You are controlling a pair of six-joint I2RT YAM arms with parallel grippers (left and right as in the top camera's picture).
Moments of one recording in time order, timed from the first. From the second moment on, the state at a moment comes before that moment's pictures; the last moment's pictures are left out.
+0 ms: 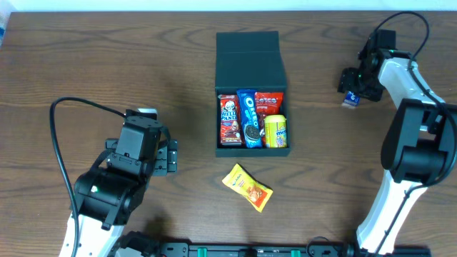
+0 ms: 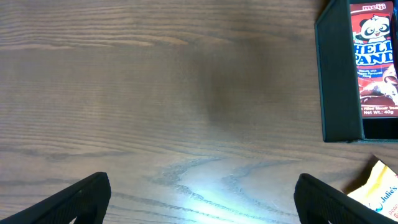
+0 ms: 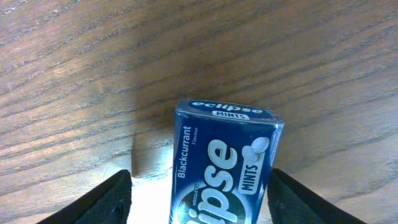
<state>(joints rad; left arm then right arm) -0.34 0.93 1.01 -1.08 -0.30 -0.23 -0.13 2.22 1.65 -0.76 -0.03 0.17</state>
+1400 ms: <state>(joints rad) -0.34 0.93 1.01 -1.08 -0.30 -0.23 -0.11 2.22 1.63 -0.77 0.04 0.17</state>
